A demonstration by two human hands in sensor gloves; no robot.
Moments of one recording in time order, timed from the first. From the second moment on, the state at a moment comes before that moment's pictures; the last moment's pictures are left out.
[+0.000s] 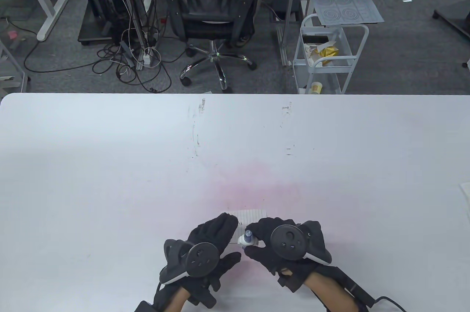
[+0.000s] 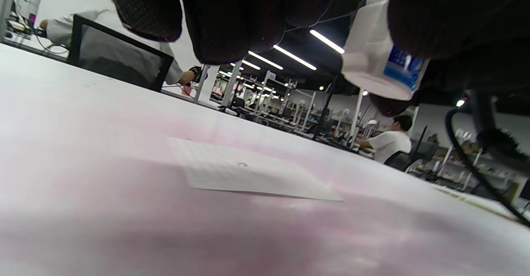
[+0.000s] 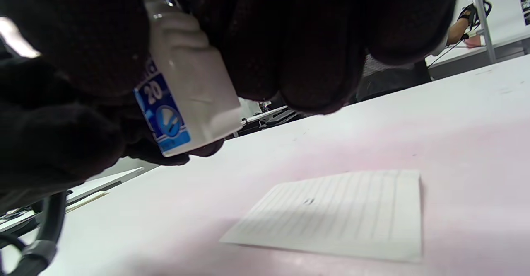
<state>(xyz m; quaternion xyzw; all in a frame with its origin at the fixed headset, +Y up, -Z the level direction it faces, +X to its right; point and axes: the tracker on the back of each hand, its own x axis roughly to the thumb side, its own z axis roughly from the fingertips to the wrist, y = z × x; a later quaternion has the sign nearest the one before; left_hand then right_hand) -0.120 -0.726 -0.210 0.04 -0.25 0.20 0.95 0.087 -0.693 -0.230 0.27 -0.02 0.94 0.22</state>
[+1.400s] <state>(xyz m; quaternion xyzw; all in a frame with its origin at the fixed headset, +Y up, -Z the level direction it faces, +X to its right) -0.127 -0.725 -0.213 0.07 -0.26 0.32 0.91 0.090 -0.697 -0.227 0.24 0.02 0.91 0.32</state>
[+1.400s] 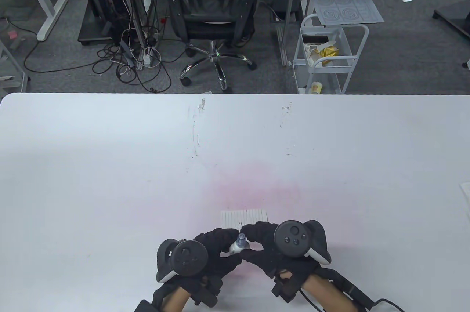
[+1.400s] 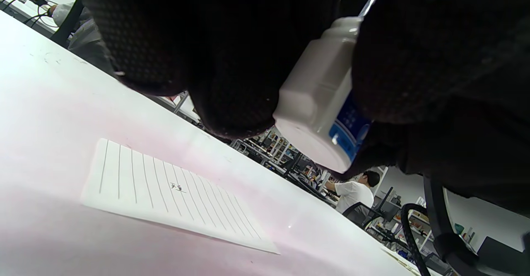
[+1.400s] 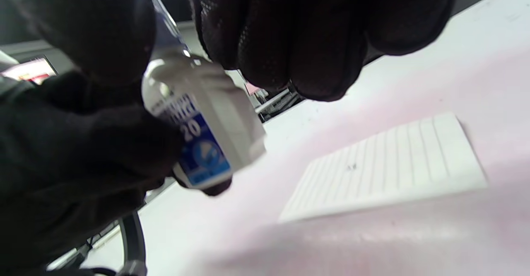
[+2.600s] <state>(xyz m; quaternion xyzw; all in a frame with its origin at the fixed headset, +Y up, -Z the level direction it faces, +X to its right) -0.114 -0.731 -0.212 0.06 -0.25 0.31 0.91 0.079 -0.692 -0.208 0.22 -0.13 0.89 0.37</state>
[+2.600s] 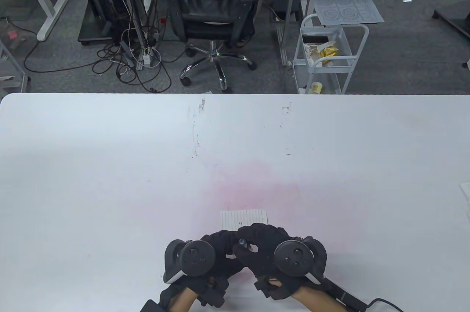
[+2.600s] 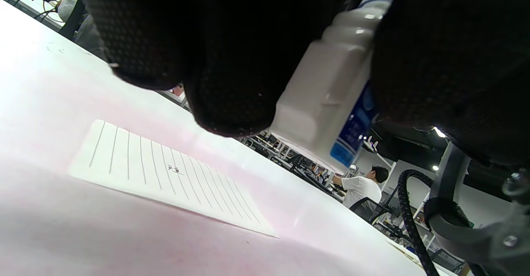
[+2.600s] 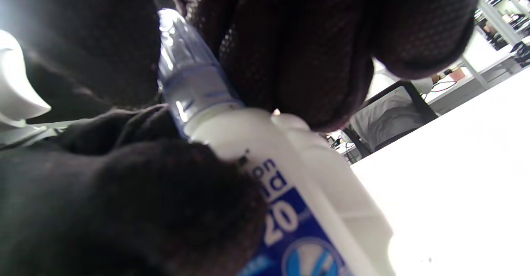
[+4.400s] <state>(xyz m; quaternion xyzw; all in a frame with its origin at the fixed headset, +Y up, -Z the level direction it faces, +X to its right) -0.113 -0.731 -0.212 0.03 -0.26 0.27 0.93 0.079 -0.694 -0.215 0.28 -0.01 0.87 0.40</state>
